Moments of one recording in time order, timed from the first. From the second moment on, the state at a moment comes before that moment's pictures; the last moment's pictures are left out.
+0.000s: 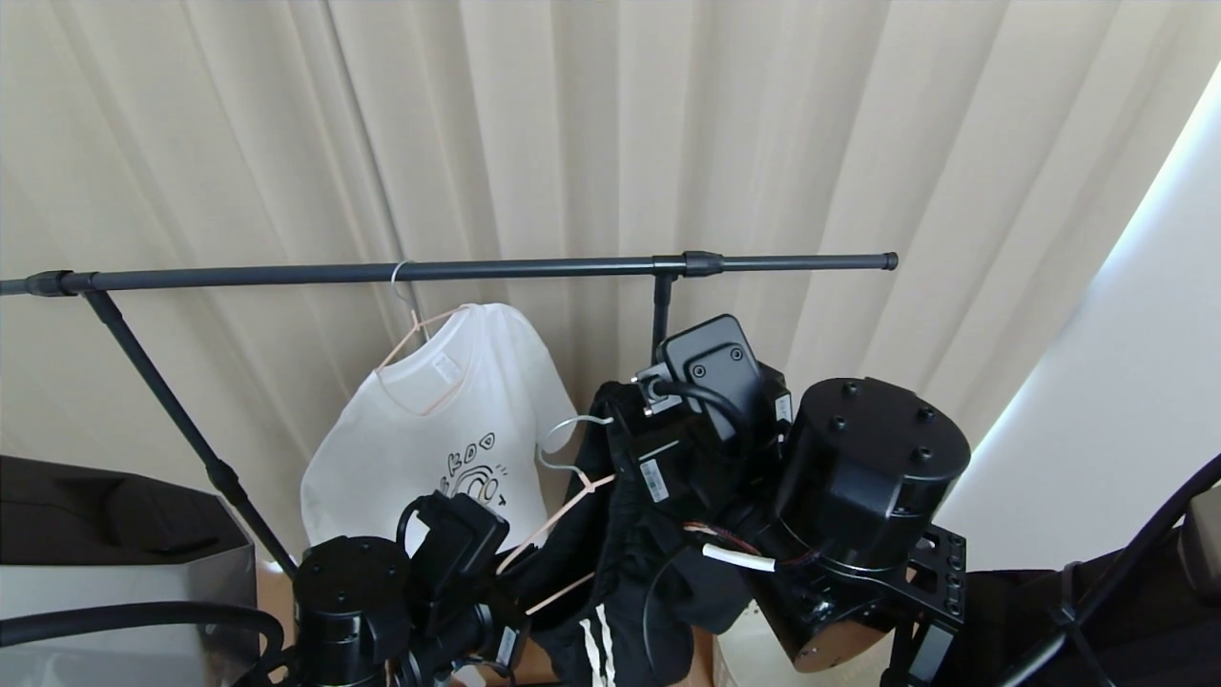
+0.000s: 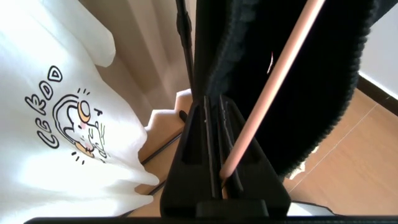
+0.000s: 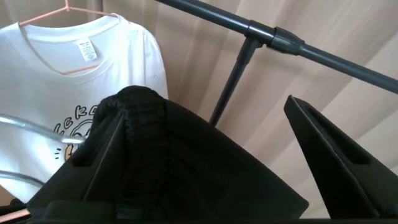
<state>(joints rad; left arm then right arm) -0.65 2.07 -0.17 -1.57 0.07 0.11 0.96 1.94 -0.83 -1.13 -0.67 -0.27</state>
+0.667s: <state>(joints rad) -0.62 2.07 -0.20 -1.57 0.07 0.07 0.98 1.96 -0.82 -1.13 -0.67 -0.27</state>
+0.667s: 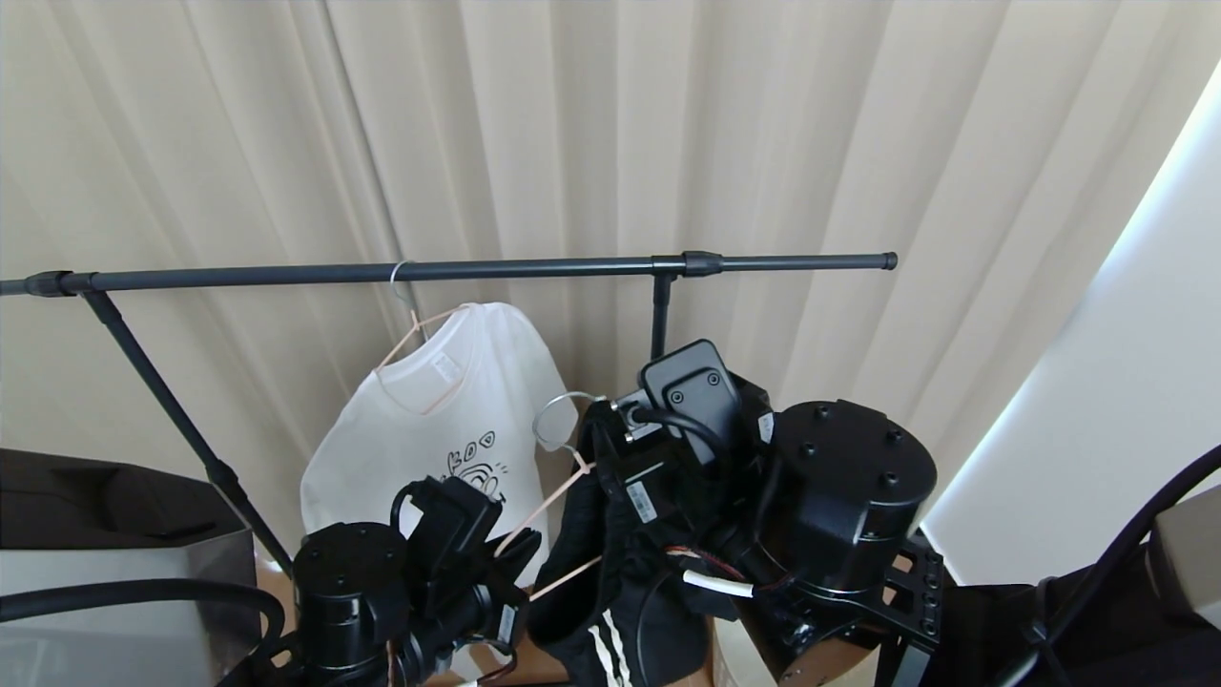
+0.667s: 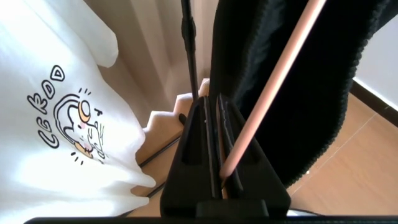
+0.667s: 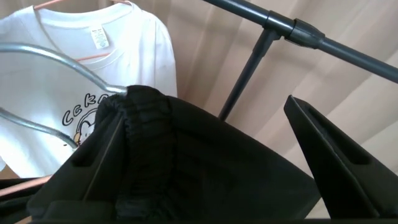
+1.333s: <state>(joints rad) -0.58 2.07 -0.25 -1.57 0.09 0.05 0.98 1.97 -0.82 -1.13 -0.67 -0.27</state>
